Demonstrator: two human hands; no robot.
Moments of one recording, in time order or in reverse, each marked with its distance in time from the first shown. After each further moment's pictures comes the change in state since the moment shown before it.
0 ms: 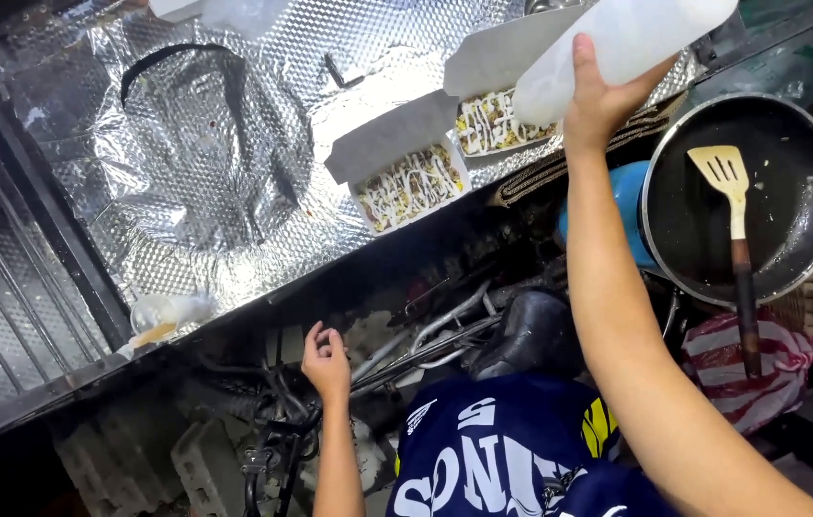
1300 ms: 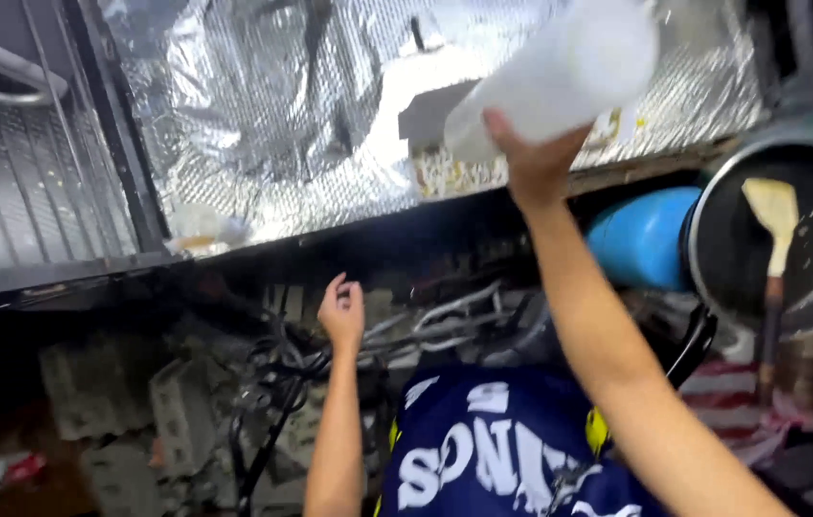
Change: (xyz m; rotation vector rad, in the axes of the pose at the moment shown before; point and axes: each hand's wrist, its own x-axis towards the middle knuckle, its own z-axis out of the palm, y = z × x) left_hand 0.008 -0.033 0.016 -0.060 0.059 0.096; right_hand -0.114 -0.153 0.082 0.032 -0.514 -0.025
